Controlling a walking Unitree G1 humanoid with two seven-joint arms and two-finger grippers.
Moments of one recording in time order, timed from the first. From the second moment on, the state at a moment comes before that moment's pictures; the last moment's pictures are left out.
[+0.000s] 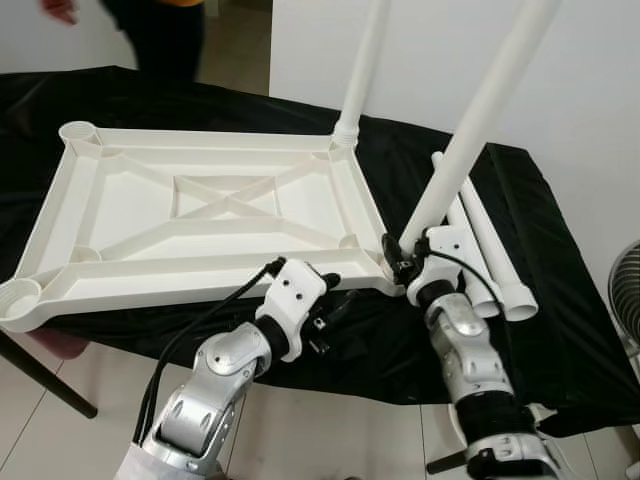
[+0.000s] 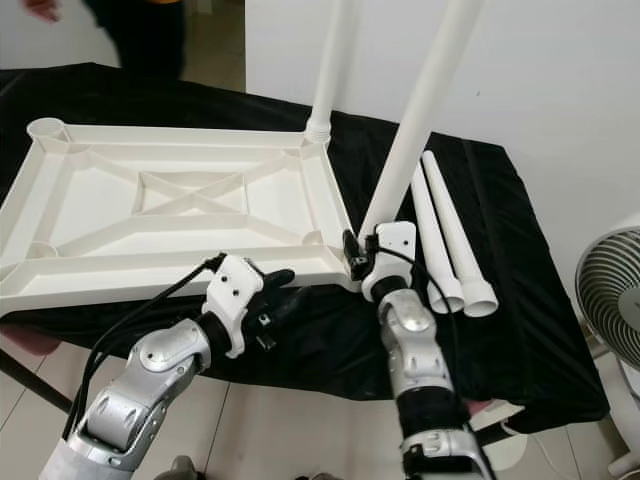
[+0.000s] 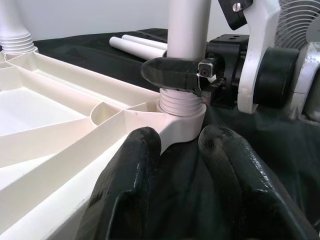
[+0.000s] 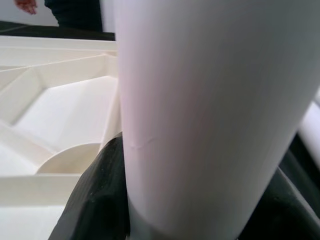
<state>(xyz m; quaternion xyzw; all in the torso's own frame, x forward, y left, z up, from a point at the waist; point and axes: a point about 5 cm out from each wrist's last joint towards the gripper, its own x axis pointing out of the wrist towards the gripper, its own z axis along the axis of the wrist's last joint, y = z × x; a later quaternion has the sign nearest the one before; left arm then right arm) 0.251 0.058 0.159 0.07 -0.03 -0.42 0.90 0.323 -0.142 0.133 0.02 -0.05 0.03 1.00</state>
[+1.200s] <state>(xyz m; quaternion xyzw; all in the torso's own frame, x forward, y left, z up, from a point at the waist) 0.251 0.057 0.159 0.07 -0.03 -0.42 0.90 0.322 -0.157 0.151 0.01 -0.05 0.22 0.97</state>
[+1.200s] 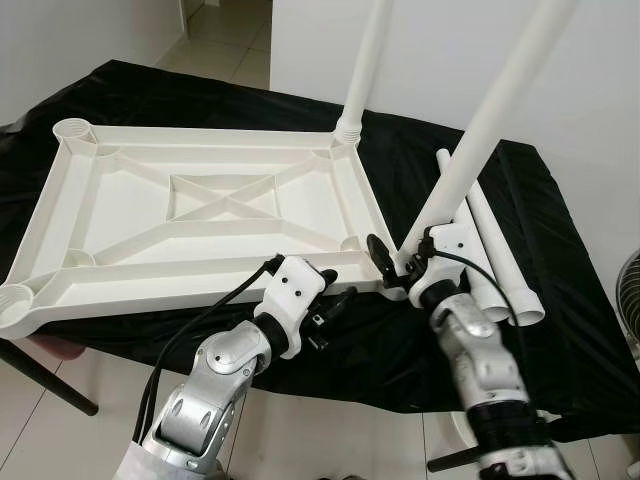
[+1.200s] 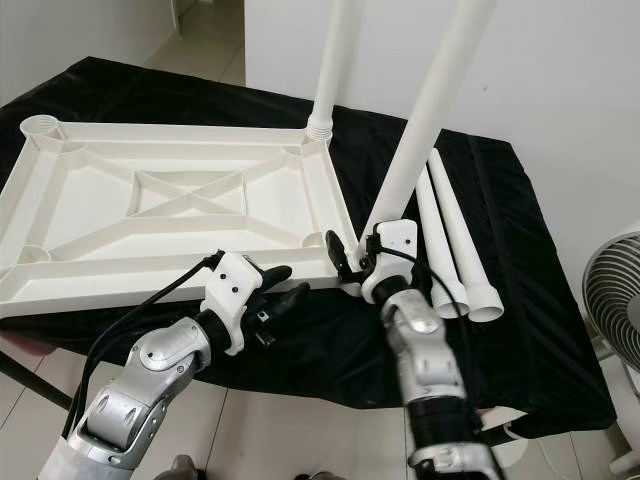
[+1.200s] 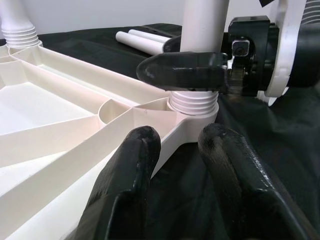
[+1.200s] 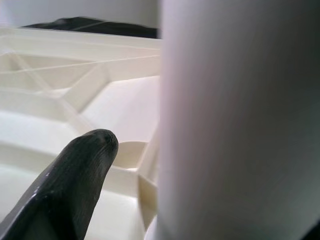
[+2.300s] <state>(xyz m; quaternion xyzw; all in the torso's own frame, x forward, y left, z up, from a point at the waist) 0.250 0.055 0.159 0.07 -0.03 -0.42 0.90 0.341 -0.158 0.137 0.04 -0.01 0.16 0.99</state>
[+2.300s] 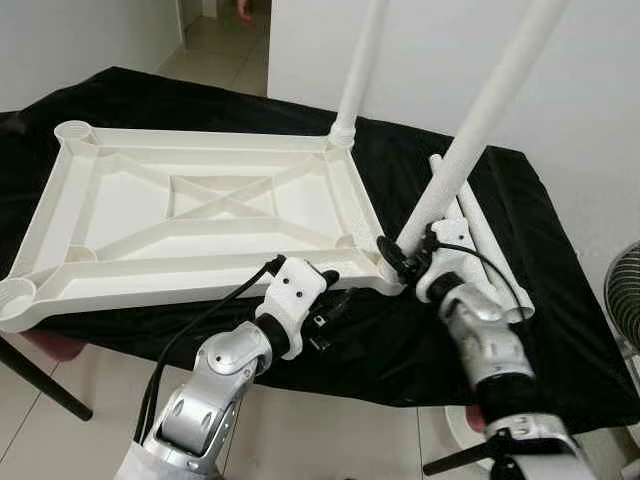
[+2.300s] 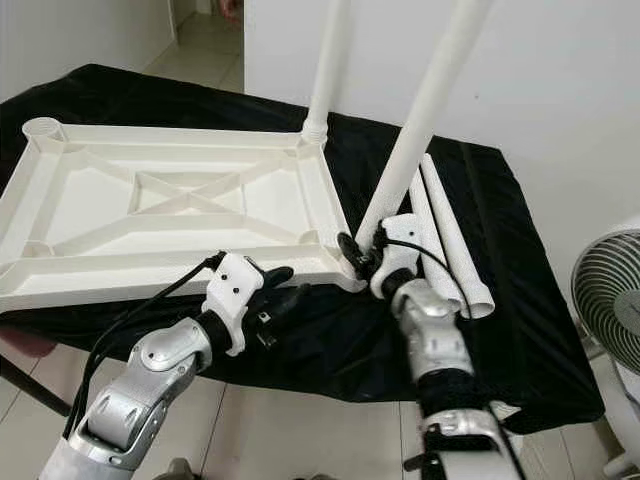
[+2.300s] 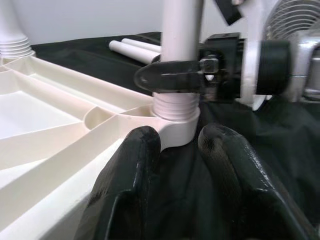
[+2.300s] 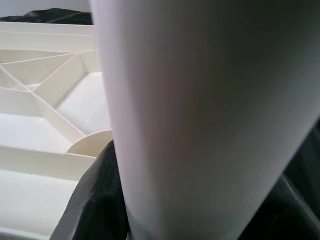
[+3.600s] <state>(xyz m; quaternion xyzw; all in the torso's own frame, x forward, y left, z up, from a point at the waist) 0.249 0.053 0.158 0.06 -0.03 -0.43 0.90 0.316 -0.150 0.139 0.05 -0.04 -0.03 1.00</state>
